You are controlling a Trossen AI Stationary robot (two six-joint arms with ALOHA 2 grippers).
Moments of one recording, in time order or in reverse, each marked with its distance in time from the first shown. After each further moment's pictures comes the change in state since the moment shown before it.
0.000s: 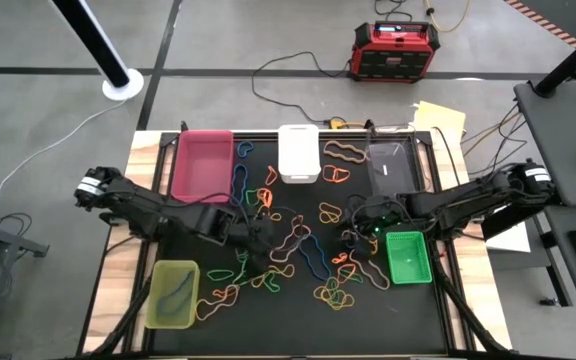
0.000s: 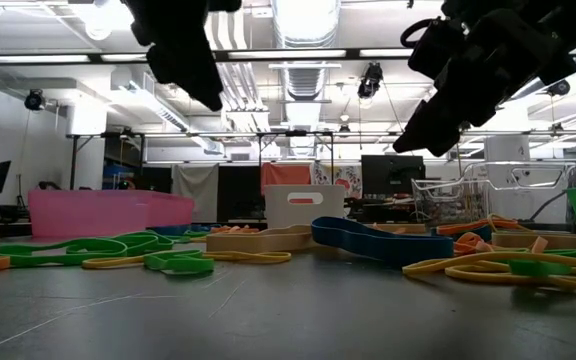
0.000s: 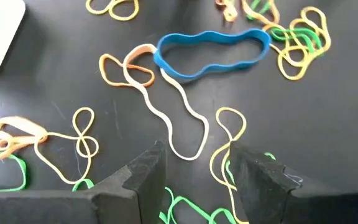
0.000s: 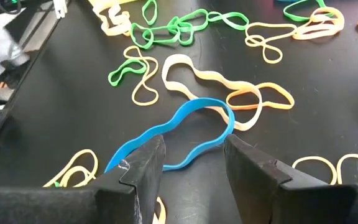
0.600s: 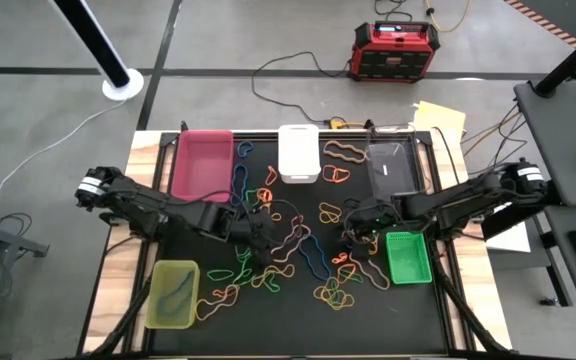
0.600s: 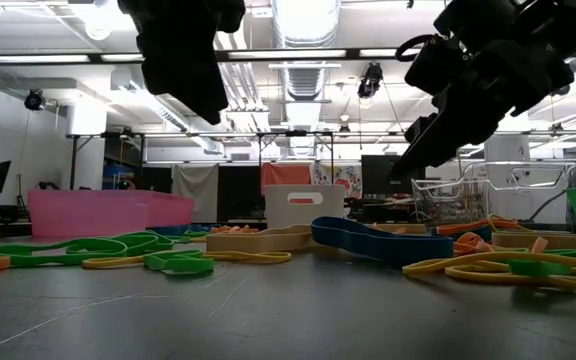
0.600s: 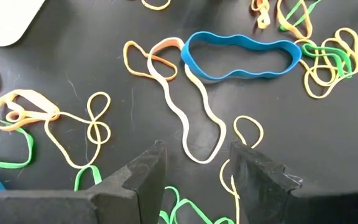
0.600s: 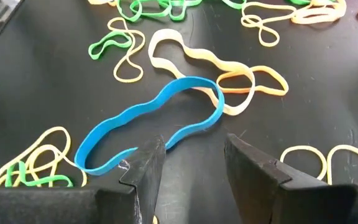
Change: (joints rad) left arm 0.031 0.004 -0.014 -0.007 -0.028 -0.119; right arm 0.000 0.077 -0.002 0.009 0.026 -0.089
